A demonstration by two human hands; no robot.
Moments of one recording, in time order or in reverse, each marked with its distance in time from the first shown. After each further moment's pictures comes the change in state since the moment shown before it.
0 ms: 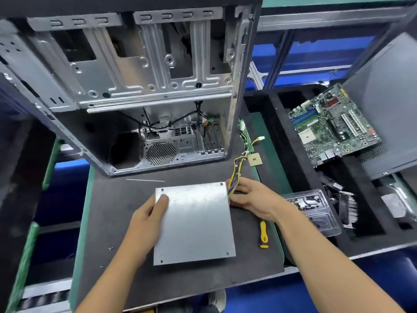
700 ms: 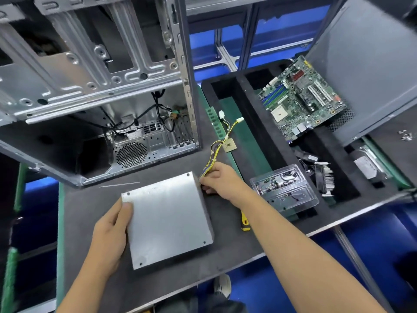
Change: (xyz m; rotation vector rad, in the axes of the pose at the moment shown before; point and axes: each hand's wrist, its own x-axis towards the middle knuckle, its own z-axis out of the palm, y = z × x) left_hand 0.005 -0.020 -0.015 -0.037 -0.004 0.078; right_hand 0.007 0.003 0.023 -0.132 0.291 -0.168
